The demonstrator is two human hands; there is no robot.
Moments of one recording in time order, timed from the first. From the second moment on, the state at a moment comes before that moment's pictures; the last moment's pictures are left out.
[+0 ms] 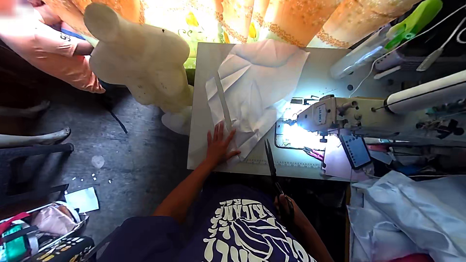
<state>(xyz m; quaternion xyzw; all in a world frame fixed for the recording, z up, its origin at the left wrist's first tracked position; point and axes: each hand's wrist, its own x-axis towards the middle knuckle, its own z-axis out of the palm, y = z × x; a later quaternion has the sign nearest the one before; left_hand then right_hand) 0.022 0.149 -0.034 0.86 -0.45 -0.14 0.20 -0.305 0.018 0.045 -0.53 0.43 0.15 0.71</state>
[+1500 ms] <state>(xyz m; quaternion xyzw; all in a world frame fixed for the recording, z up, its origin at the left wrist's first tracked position) -0.002 0.145 -0.053 0.87 -0.45 -0.10 0.18 -0.247 0.037 0.017 -0.63 0.40 0.19 0.63</state>
